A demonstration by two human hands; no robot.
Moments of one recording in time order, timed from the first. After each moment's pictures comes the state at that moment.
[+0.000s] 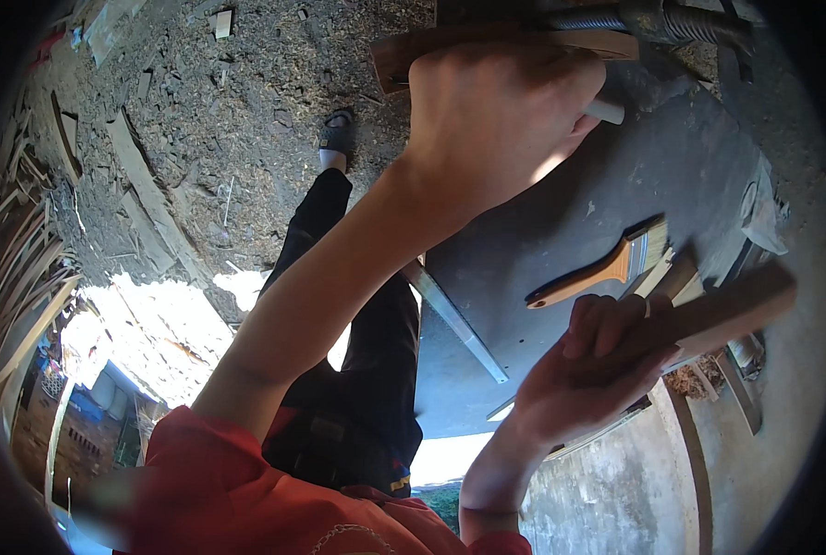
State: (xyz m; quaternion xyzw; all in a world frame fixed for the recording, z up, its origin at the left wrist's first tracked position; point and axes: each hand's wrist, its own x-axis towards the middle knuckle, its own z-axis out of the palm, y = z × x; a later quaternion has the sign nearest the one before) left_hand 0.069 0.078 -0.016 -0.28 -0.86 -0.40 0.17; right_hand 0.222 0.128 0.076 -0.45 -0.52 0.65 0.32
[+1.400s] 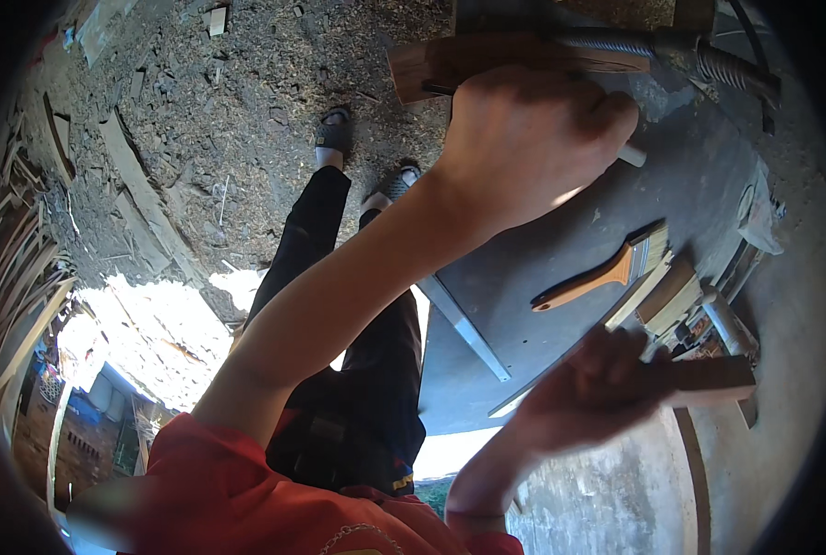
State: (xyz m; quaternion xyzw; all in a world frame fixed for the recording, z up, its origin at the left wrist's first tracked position) left_hand 0.074 0.088 -0.019 -0.27 -0.87 -0.38 0.18; right_hand 0.223 0.125 0.085 -0.42 -0.52 0.66 0.34
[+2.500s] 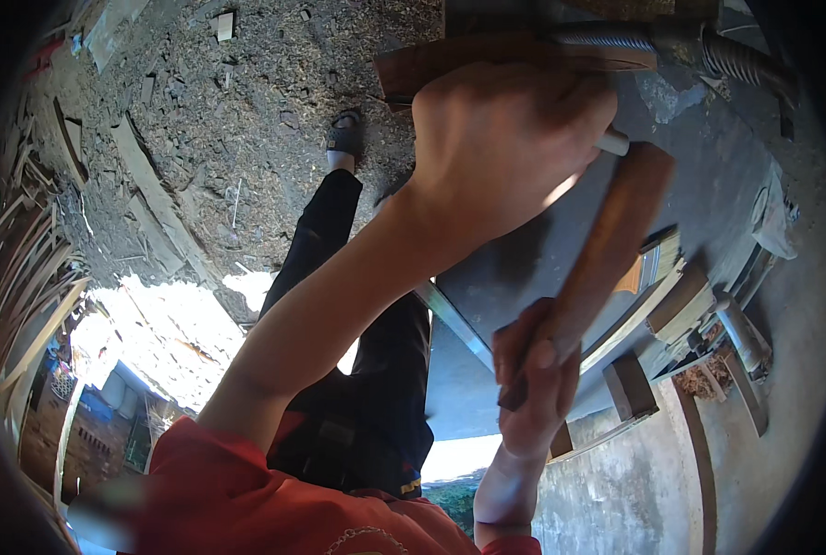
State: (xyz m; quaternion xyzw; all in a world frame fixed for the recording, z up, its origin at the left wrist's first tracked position) left_hand 0.070 0.083 -0.025 -0.23 -0.85 -0.41 0.22; right_hand 0.253 0.123 0.068 -0.38 -0.57 0.73 -0.07
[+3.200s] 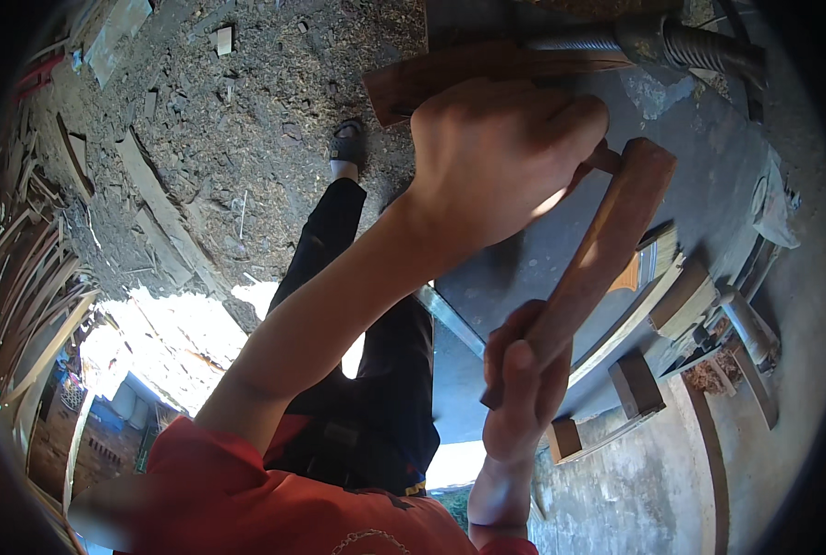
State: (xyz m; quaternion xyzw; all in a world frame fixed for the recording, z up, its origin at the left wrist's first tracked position) left_hand 0.073 0.084 -0.022 -0.27 -0.84 -0.43 0.18; right_hand 0.224 0.111 0.079 -0.42 -0.70 0.56 0.15
